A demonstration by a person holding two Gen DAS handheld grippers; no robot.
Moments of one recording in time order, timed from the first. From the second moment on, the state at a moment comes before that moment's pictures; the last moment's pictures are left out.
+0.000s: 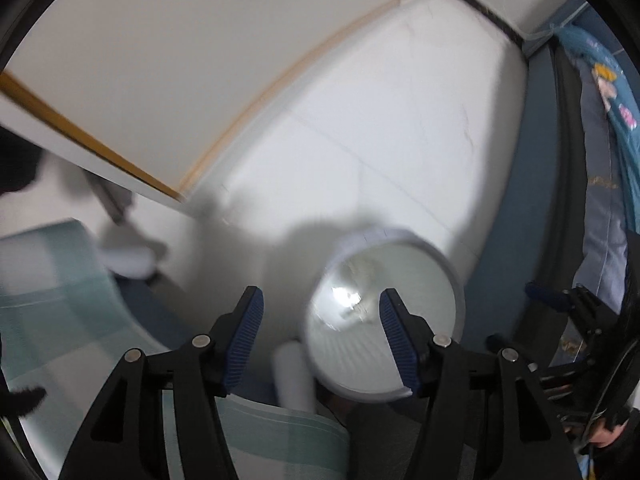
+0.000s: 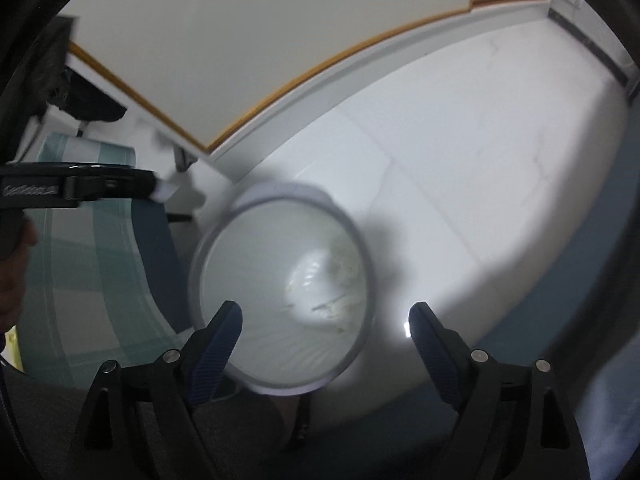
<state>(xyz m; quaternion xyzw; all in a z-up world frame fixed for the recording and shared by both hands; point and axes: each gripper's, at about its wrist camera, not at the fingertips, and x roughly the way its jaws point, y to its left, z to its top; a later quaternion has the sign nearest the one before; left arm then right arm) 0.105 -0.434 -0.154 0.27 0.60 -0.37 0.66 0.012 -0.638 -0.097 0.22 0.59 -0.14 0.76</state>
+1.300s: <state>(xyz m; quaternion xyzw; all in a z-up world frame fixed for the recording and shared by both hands) 0.057 -0.041 0.076 -0.04 0.28 -0.06 0.96 0.048 -0.298 0.217 0.02 0.15 0.16 0.97</state>
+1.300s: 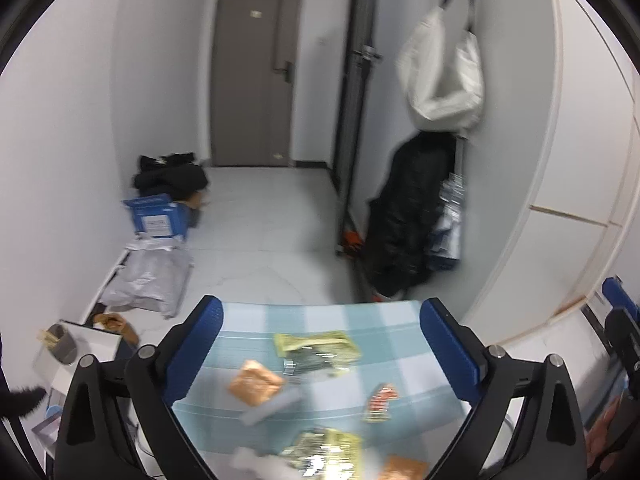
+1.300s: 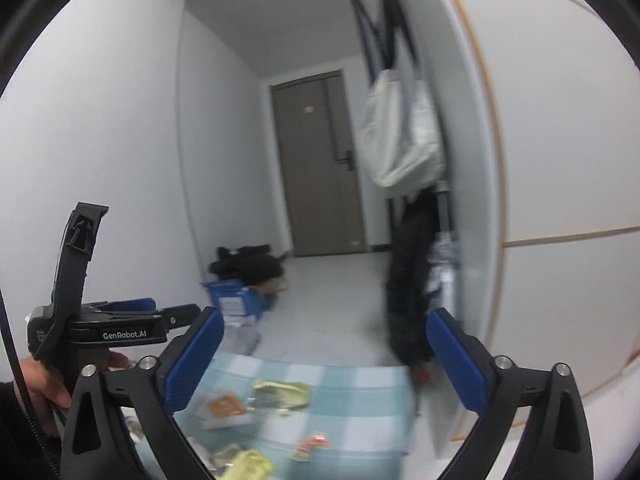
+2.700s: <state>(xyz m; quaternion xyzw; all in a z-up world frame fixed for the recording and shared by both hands) 0.057 0.141 -0.027 -0.22 0.37 0.04 0.90 0.078 -0.081 -0.026 -0.18 0.50 0.30 0.79</state>
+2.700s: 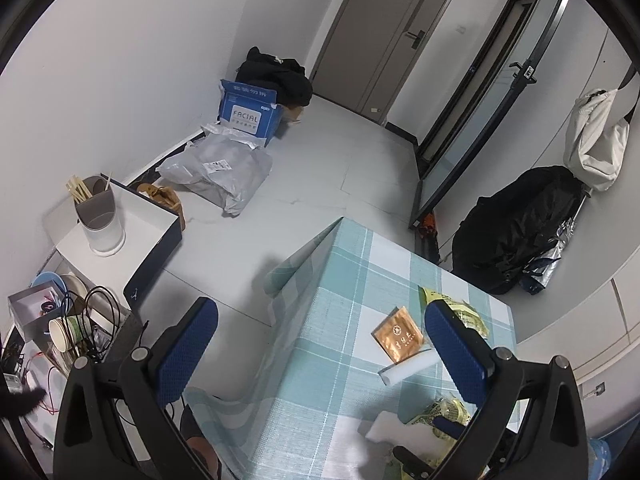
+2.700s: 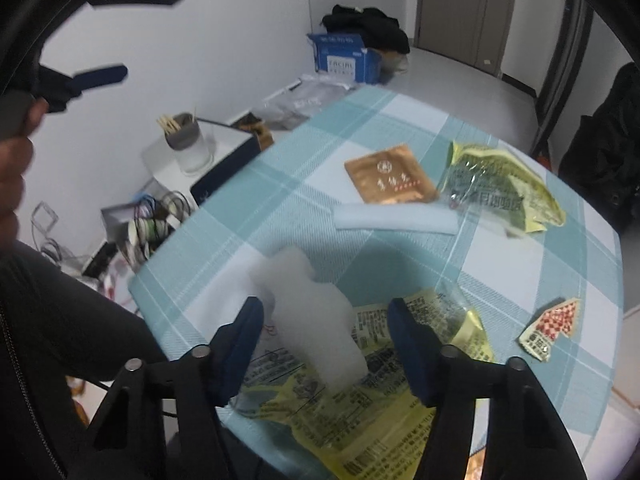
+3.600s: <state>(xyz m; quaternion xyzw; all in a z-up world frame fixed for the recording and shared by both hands) 0.086 0.121 -0.057 -0.21 0.43 0.01 0.88 0.100 -0.132 0.034 -0.05 0.44 0.31 0.84</state>
